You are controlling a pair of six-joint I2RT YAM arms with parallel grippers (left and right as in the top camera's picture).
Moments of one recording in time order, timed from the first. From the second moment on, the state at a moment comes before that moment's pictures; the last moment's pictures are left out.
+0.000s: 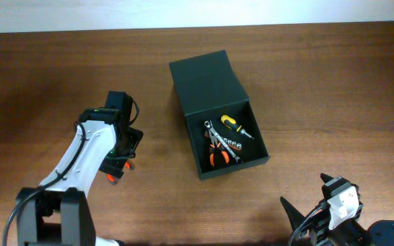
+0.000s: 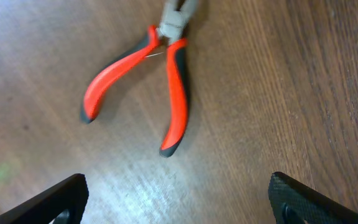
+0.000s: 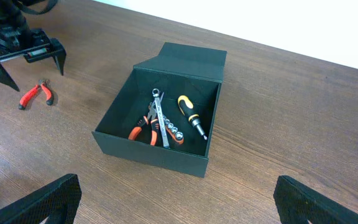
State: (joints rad) left arm -0.11 1.63 1.08 -1.02 -0.11 -1.26; right arm 0.31 0.22 0.85 -1.07 -0.15 -0.07
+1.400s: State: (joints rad) left arm 0.00 1.84 1.08 -0.87 0.00 -1.06; right arm 0.31 0.22 0.85 -1.07 -0.15 -0.07
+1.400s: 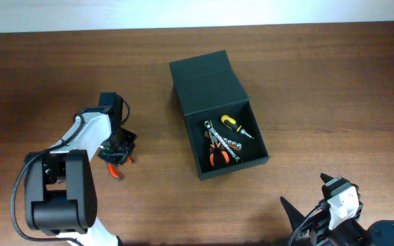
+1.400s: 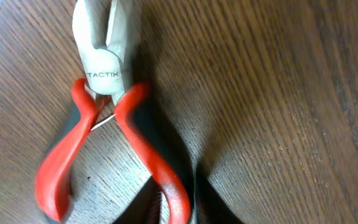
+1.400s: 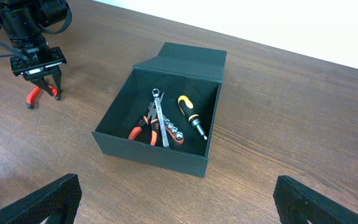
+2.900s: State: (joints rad) left arm -0.62 1.70 1.61 -0.84 0.04 -1.06; right arm 0.31 0.22 0.85 -1.07 -0.15 -0.07
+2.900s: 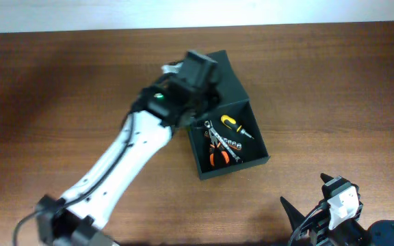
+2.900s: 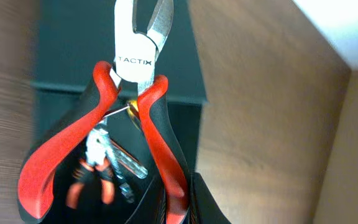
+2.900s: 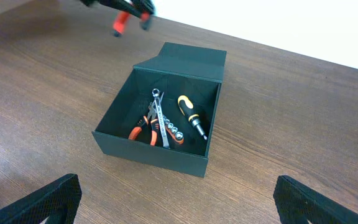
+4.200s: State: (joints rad) left arm -0.72 2.10 1.64 -0.95 0.21 -1.08; right arm 0.31 0.22 0.85 -1.07 -0.15 -0.07
